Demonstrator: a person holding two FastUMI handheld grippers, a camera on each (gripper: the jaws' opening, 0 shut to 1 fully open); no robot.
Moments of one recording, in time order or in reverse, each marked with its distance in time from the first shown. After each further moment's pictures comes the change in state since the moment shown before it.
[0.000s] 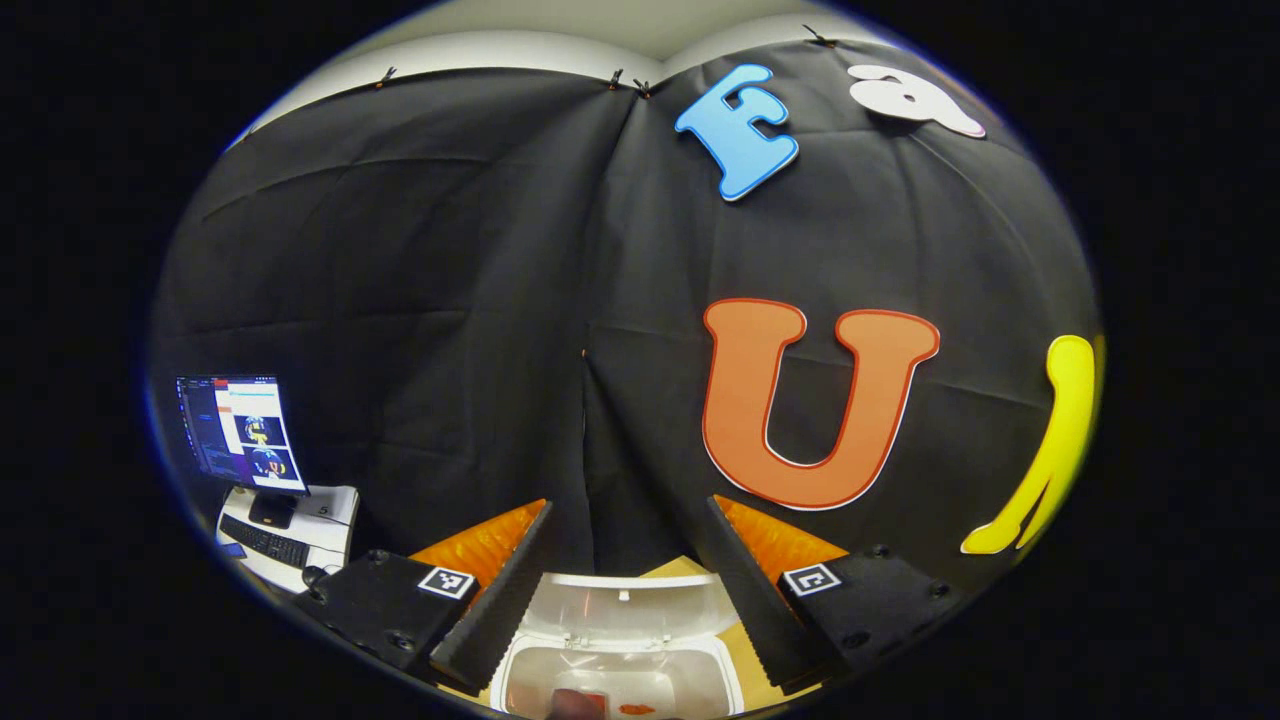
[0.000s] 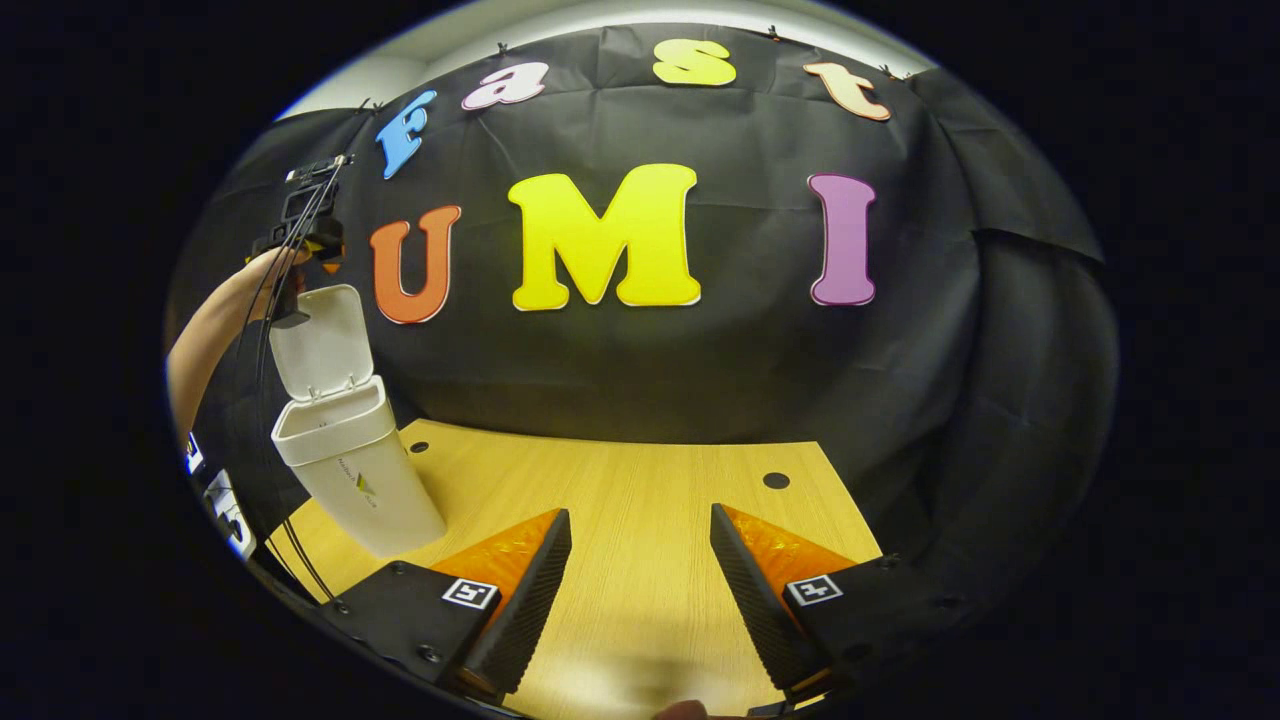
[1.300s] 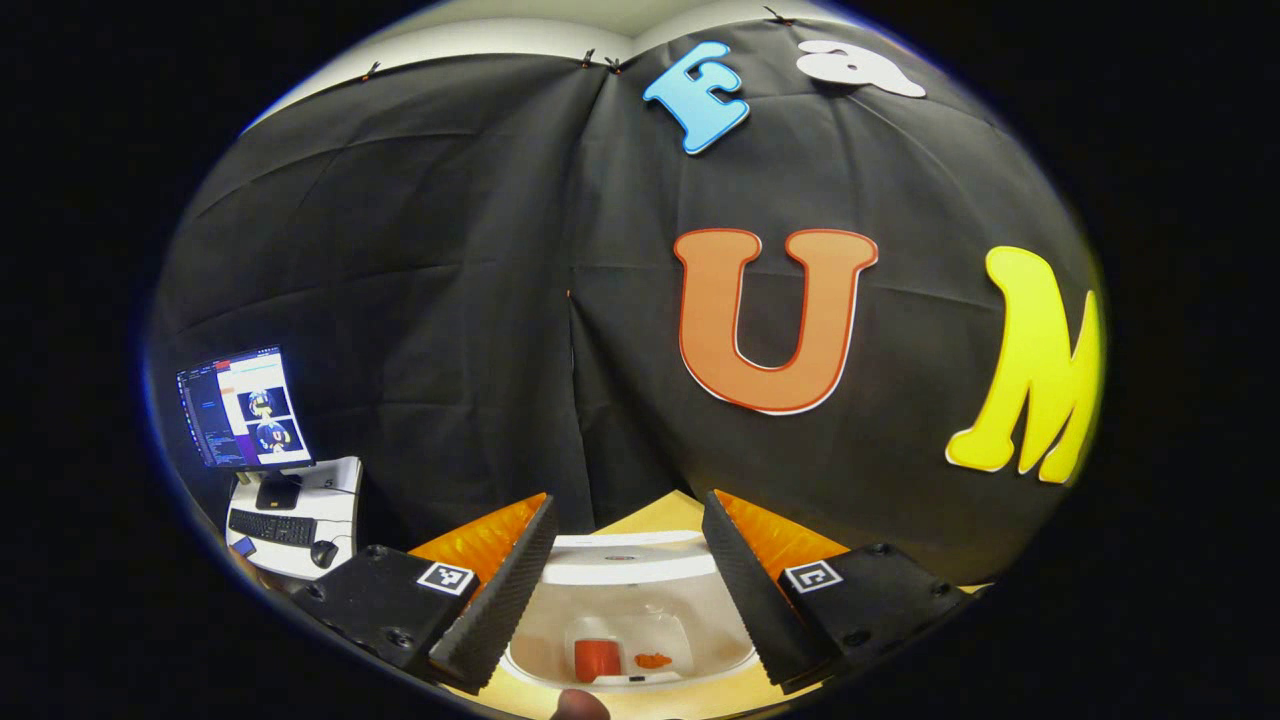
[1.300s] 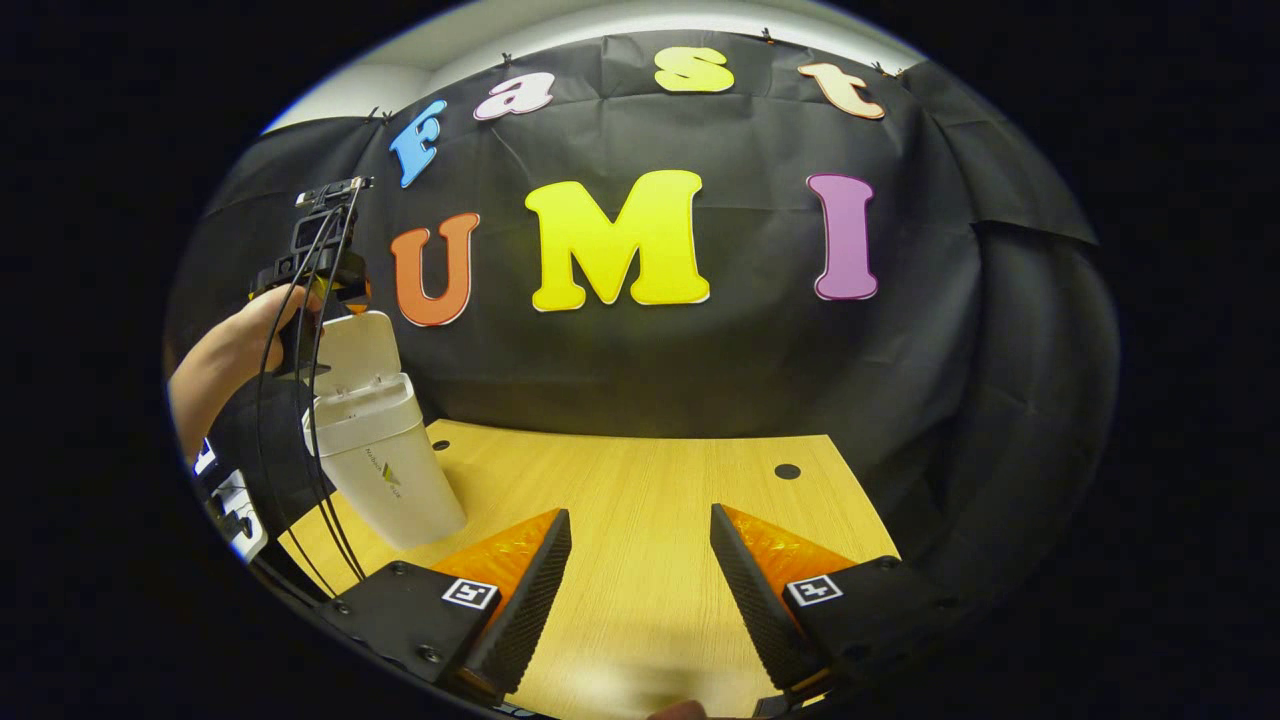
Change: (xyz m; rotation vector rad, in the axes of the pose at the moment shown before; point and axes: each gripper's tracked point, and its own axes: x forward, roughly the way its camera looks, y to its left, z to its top) left arm -0.093 -0.002 -0.091 0.032 0.094 -0.085; right arm -0.040 0.001 -0.025 0.007 -0.013 0.050
